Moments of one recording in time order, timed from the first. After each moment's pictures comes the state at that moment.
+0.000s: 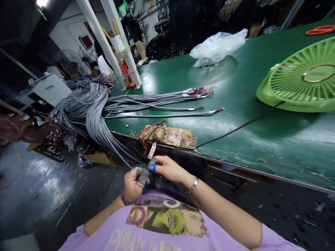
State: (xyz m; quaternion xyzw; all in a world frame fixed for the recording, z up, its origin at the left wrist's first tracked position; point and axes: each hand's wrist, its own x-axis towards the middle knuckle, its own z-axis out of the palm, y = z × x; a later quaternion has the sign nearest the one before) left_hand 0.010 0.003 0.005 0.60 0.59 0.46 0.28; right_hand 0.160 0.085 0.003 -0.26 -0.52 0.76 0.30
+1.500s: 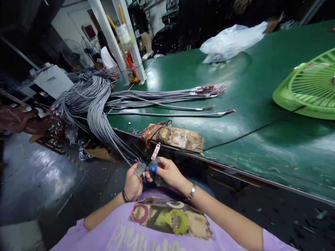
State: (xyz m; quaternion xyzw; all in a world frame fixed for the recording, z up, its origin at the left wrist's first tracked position) left_hand 0.016 0.018 -0.015 0.28 0.52 0.62 0.52; right_hand 0.146 0.077 -0.009 -0.27 -0.50 0.75 0.35
